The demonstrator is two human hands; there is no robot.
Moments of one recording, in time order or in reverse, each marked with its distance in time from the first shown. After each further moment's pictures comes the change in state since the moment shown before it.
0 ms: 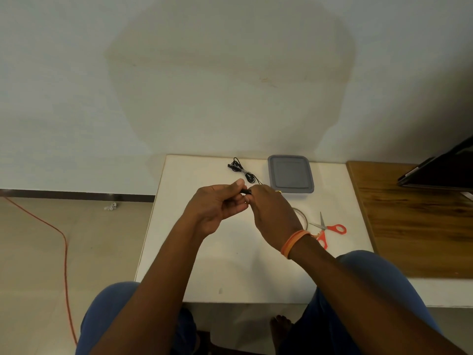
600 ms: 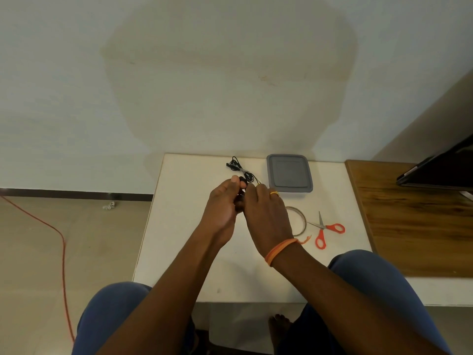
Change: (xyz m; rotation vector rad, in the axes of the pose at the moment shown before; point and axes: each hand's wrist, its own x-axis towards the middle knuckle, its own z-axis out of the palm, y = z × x) left_hand 0.003 -0.025 0.021 0.101 0.031 0.192; right_hand -0.004 -0.018 0.011 -0.356 0.153 0.043
